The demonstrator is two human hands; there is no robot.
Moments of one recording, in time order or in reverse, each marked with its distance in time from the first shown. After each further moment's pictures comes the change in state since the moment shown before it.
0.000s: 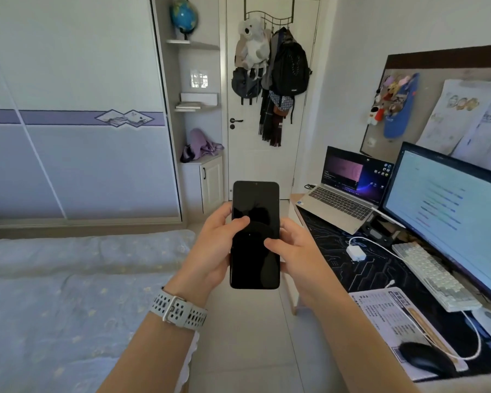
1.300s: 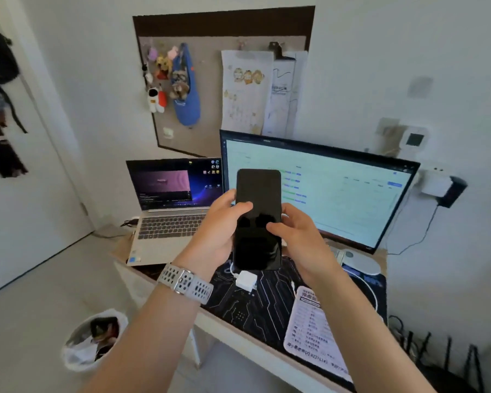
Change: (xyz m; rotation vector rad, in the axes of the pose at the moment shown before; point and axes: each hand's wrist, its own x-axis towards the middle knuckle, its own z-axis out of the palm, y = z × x) left_hand 0.432 -0.104 0.241 -0.108 -0.951 -0.279; right_hand 0.255 0.027 -0.242 -0.088 1.010 -0.034
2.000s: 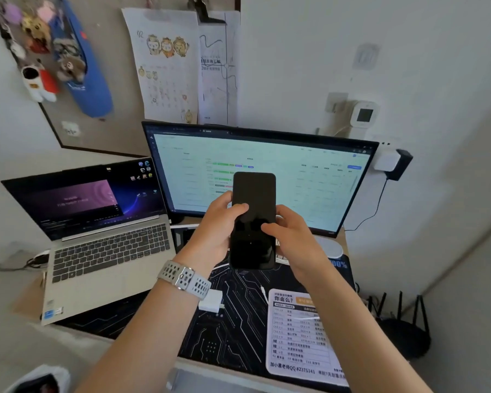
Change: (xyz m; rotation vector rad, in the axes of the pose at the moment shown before) left_hand 0.141 -0.055 0.040 0.034 -0.248 -0.177; right_hand 0.088 0.046 -0.060 -0.077 0.343 0.177
